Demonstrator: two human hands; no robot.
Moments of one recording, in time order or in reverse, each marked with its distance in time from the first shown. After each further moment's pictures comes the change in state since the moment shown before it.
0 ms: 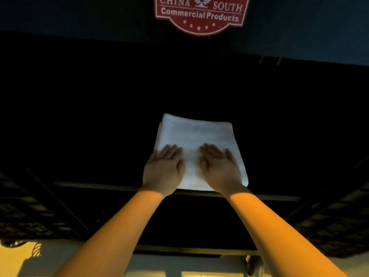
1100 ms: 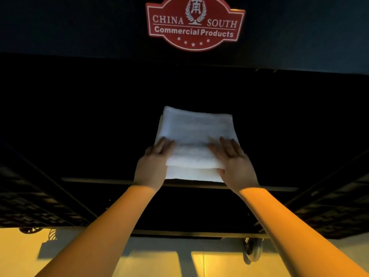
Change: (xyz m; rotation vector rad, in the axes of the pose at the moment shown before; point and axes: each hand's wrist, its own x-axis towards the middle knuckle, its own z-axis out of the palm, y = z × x) left_hand -0.013 -0.023 -0.021 -0.044 0.015 -0.040; right_hand -0.031 0.030 -0.027 -0.106 -0.035 -0.059
